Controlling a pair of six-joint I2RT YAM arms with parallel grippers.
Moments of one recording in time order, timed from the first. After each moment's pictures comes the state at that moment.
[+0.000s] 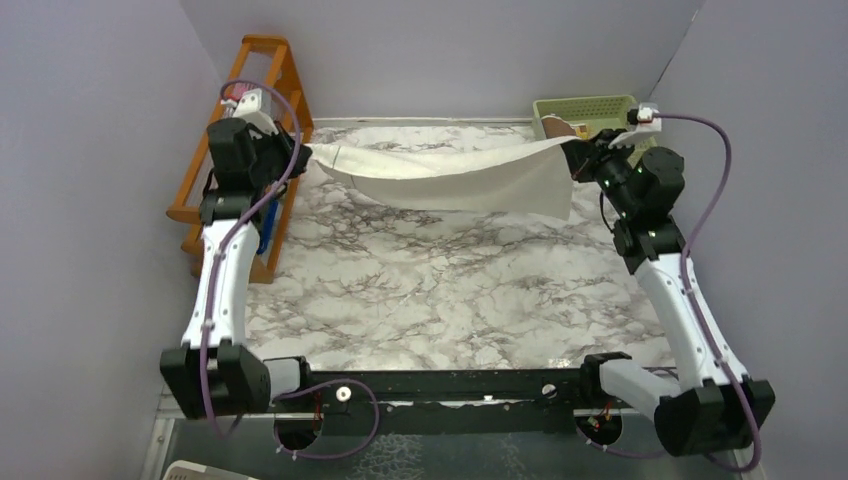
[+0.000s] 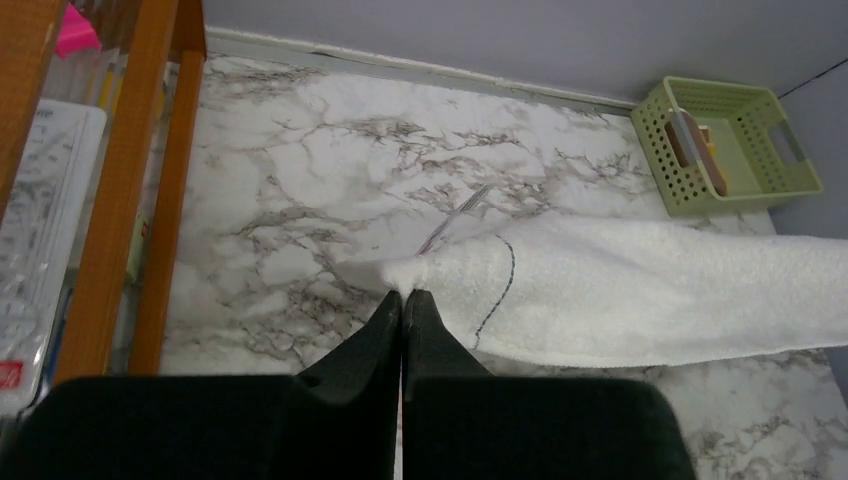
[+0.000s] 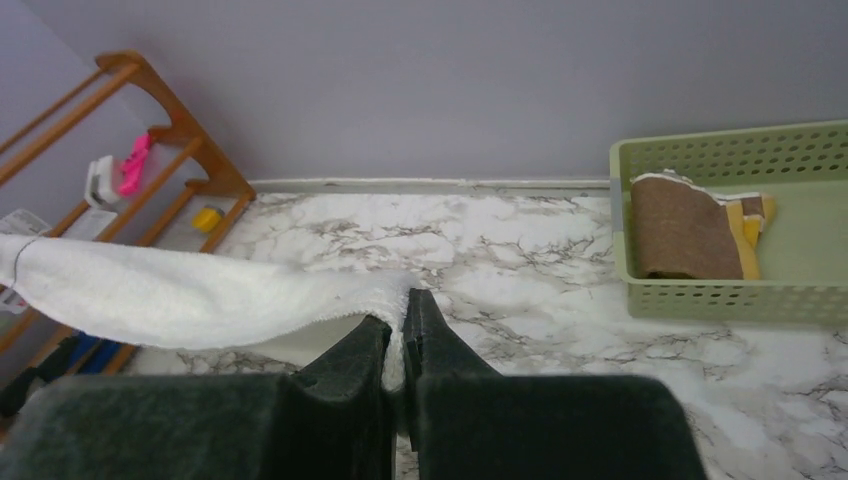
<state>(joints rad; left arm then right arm) 0.09 1.32 1.28 -0.28 0.35 -0.30 0.08 1.11 1.03 0.09 -0.23 0.27</state>
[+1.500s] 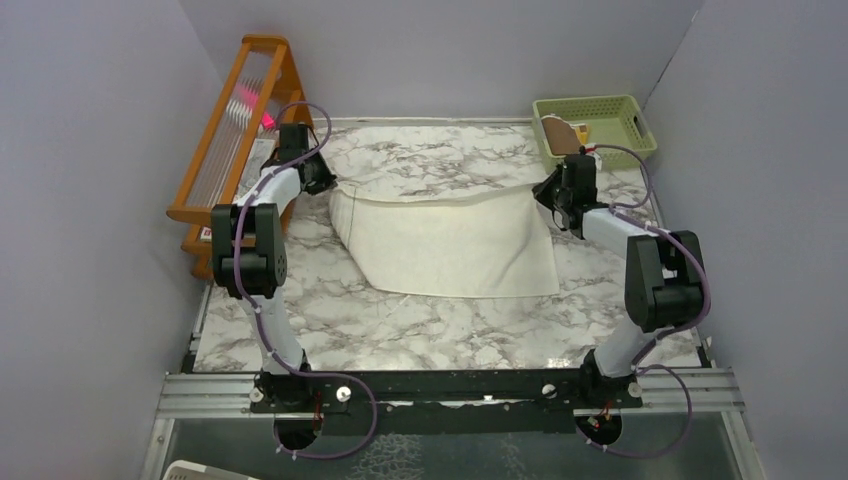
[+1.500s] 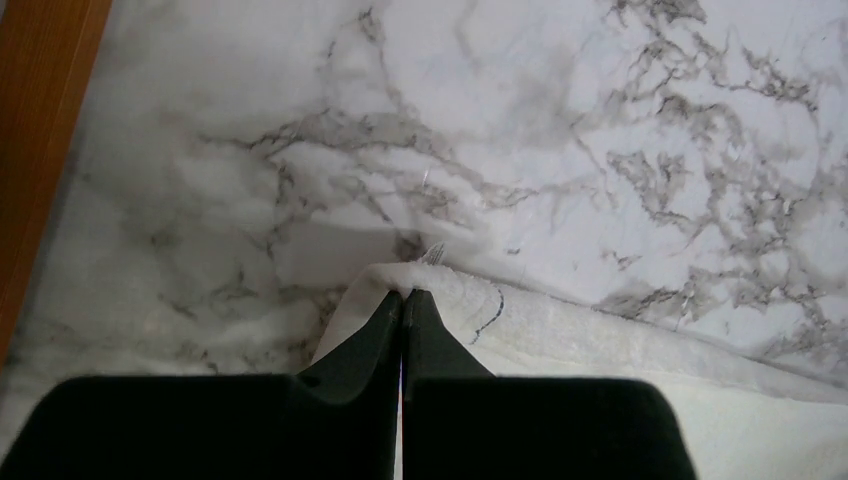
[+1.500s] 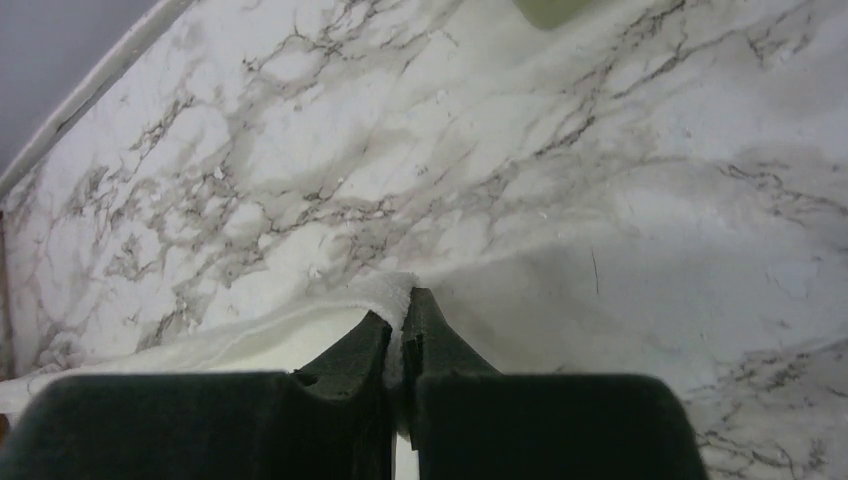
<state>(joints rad) 0.02 1.90 1.37 -0.31 0.14 -0.51 0.11 1.65 0.91 0.20 0.04 0.65</state>
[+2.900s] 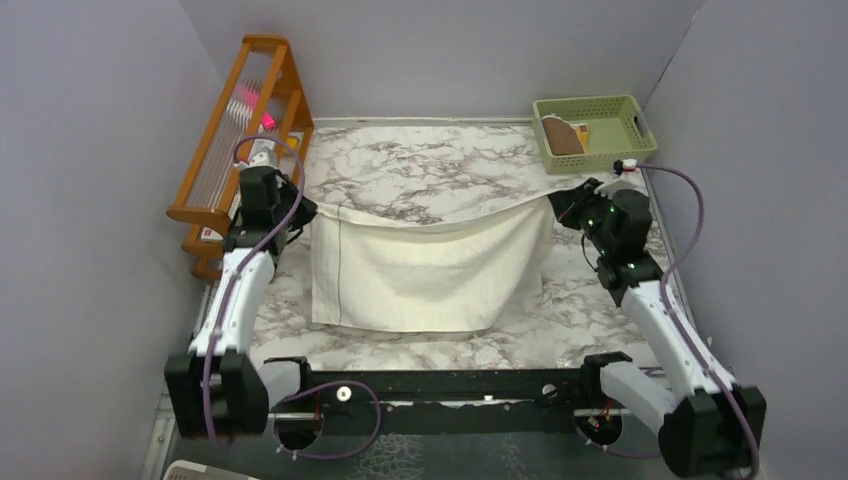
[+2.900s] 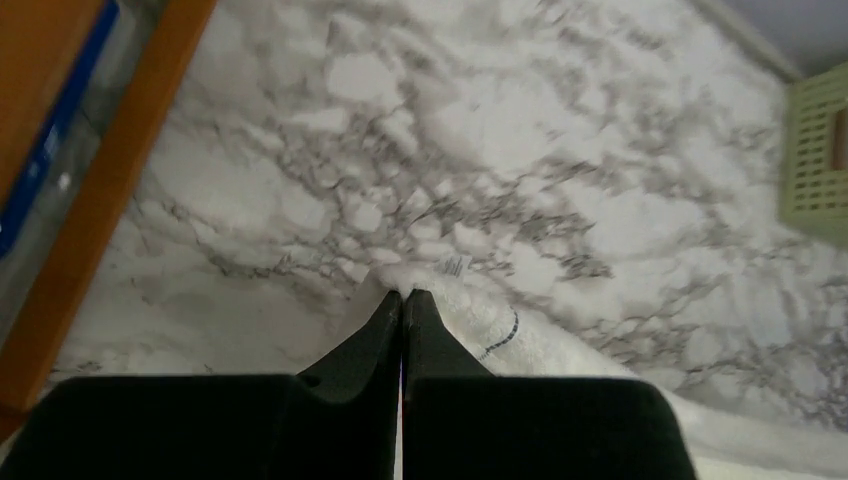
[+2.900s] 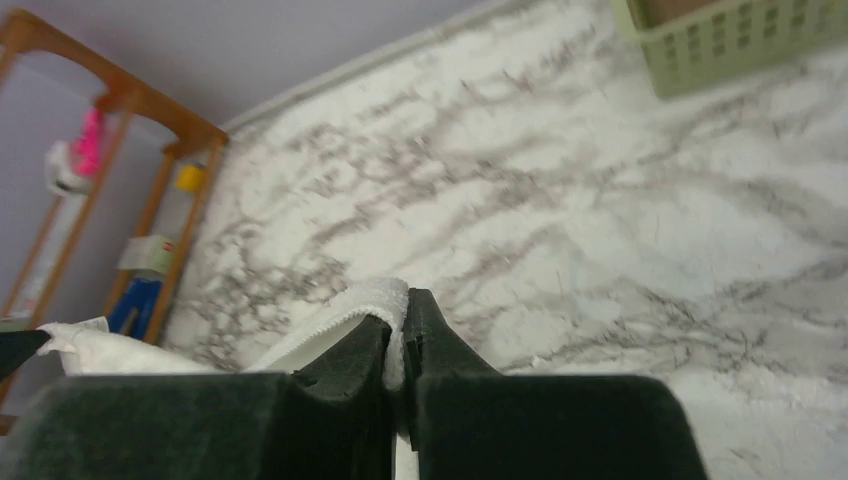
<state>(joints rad) 0.05 1.05 0.94 -0.36 0.12 -0.52 0.11 0.89 0.69 0.07 -0.12 0.53</state>
